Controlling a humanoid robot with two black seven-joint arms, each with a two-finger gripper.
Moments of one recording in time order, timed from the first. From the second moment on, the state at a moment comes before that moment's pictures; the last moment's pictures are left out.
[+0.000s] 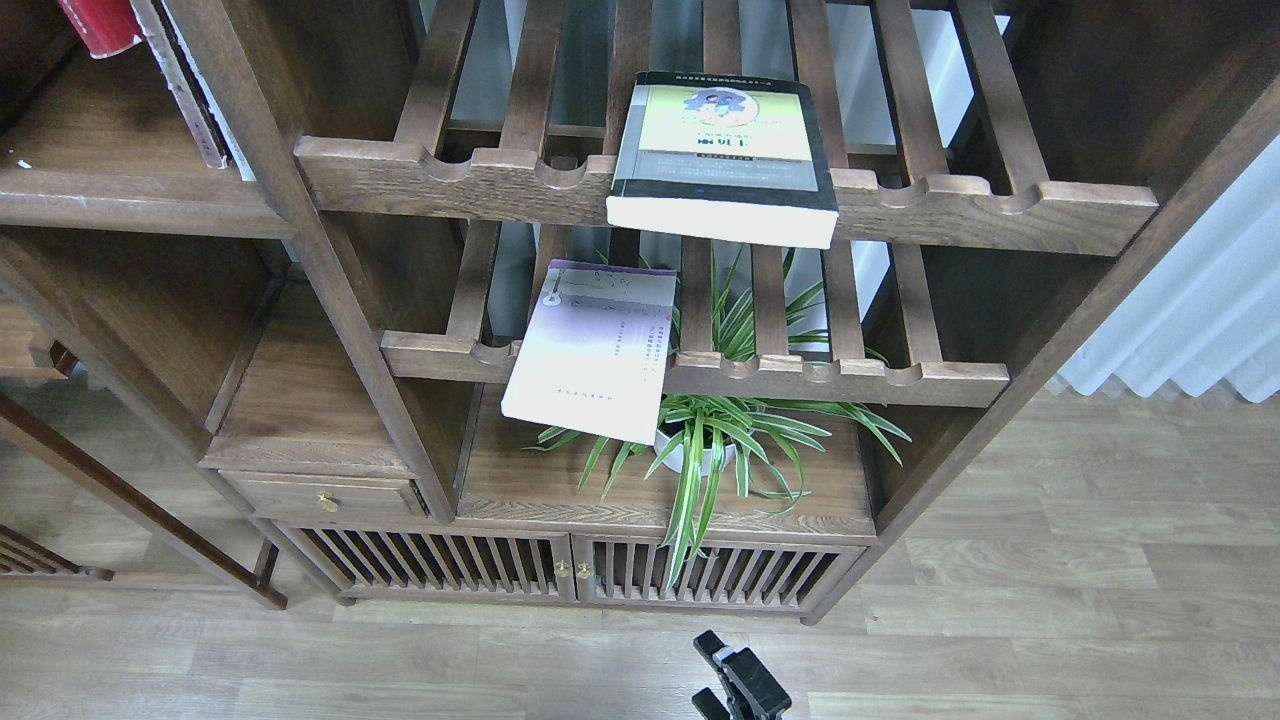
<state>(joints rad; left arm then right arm) -0.88 0.67 -1.25 -0.94 0.24 -0.49 0.16 -0.32 0.01 0.88 0.96 0.23 0.58 -0.07</state>
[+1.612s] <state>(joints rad) -0.05 0.75 -1.69 -1.38 -0.02 -0.49 0.15 -0.27 0.01 0.90 1.00 0.29 0.58 -0.06</state>
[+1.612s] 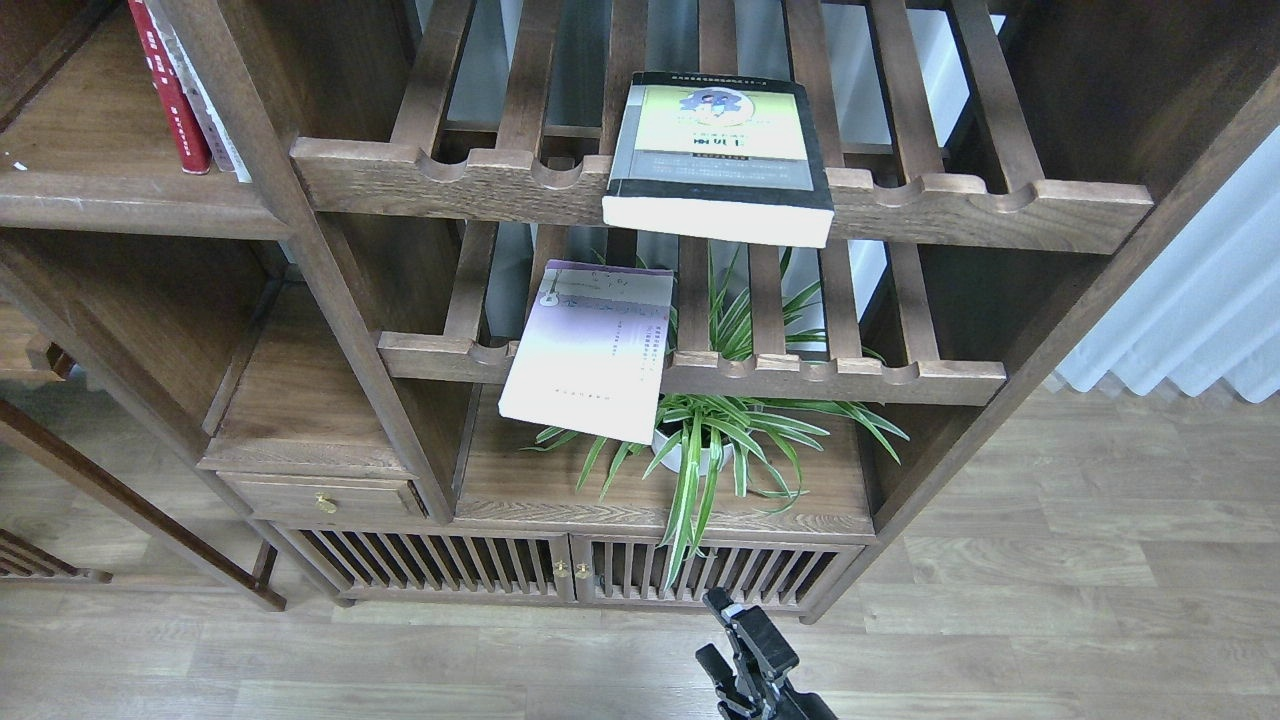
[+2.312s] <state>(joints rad) 0.24 0.63 -1.70 -1.37 -0.01 -0.49 0.16 -0.38 -0.07 1.07 1.48 0.30 0.58 -0.06</state>
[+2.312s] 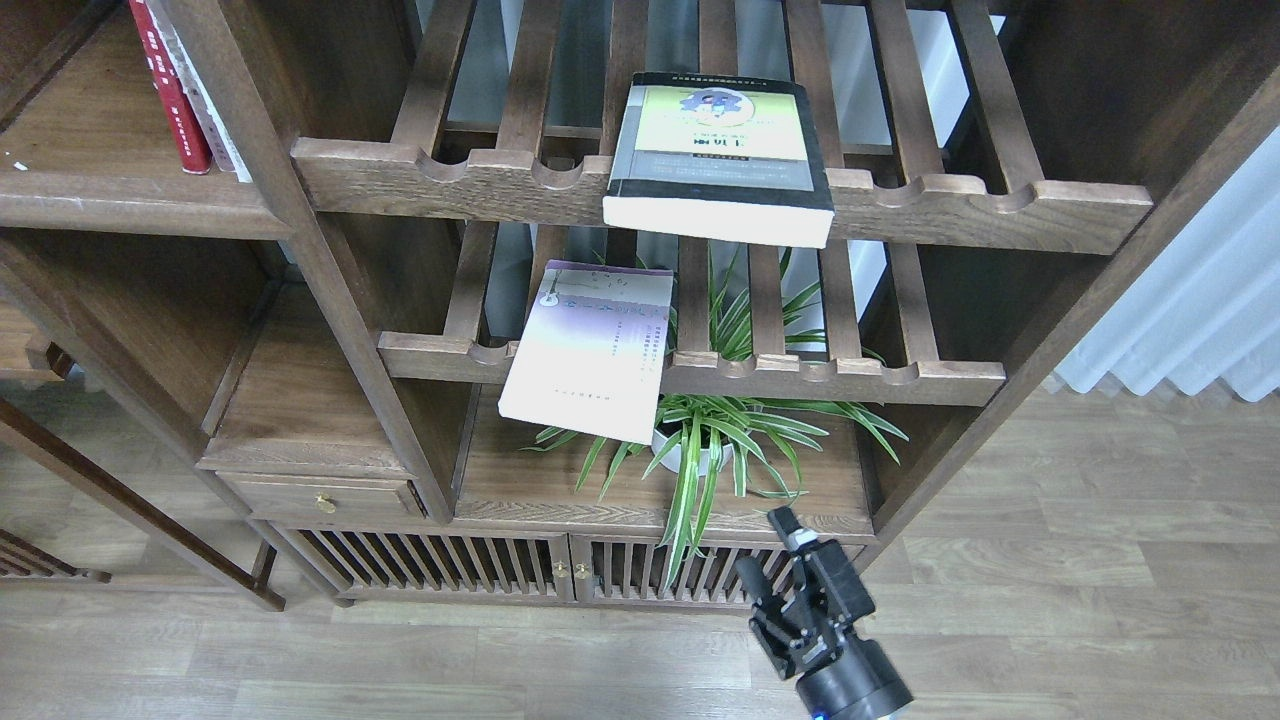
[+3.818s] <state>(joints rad) 0.28 0.63 -1.75 -1.30 -0.01 -0.49 0.16 0.12 0.02 1.12 1.63 -0.03 0.38 -0.05</state>
